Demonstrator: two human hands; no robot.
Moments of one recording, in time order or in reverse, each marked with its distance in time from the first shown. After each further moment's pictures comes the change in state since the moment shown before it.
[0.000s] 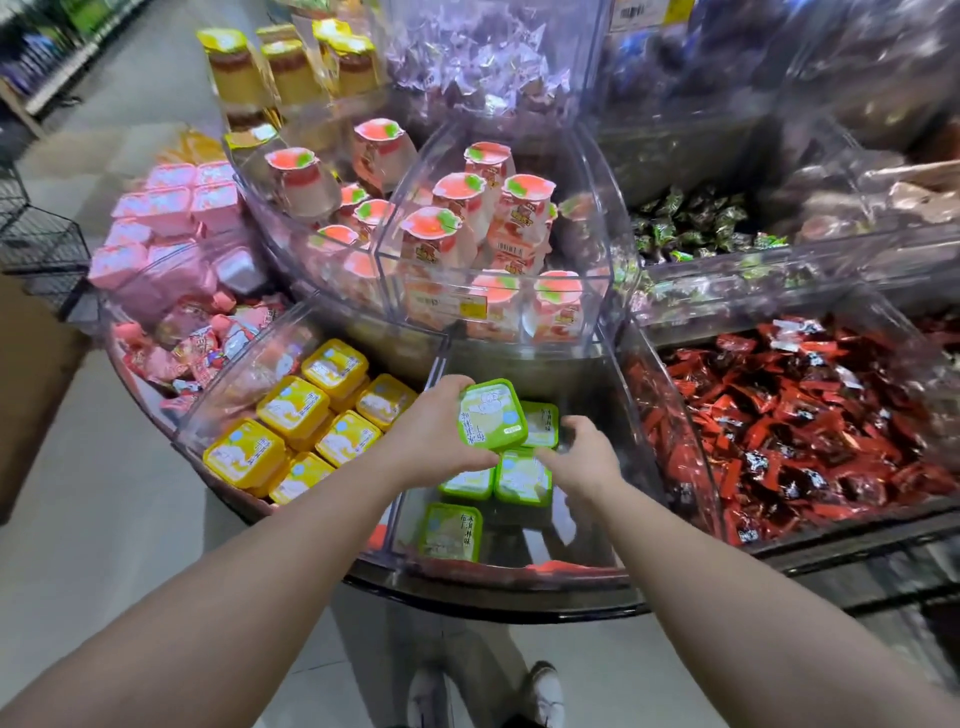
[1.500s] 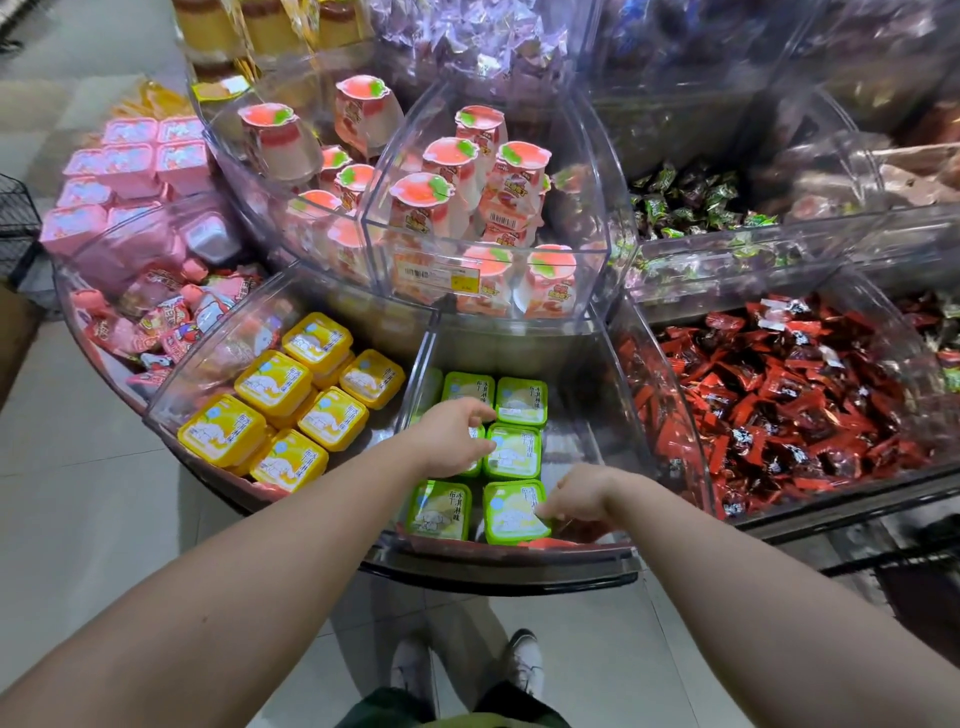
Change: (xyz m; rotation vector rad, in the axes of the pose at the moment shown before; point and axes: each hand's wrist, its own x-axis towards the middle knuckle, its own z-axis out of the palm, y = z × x) left_hand 0.018 -0.018 0.042 -0.134 -0.253 -0.113; right_hand -0.022 0.029 -0.008 -0.183 -0.648 0.286
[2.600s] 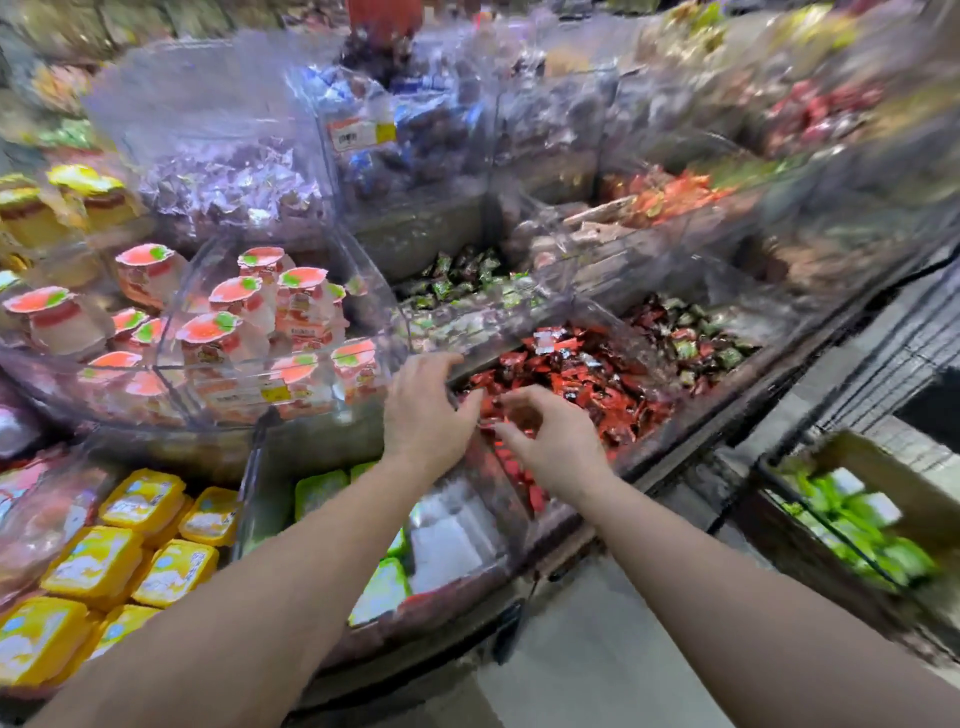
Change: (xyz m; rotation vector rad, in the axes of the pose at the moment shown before) left_hand -0.005 0.176 0.059 0.189 0.584 0.595; right_hand -0.145 0.061 -0.069 0.157 1.098 -0.557
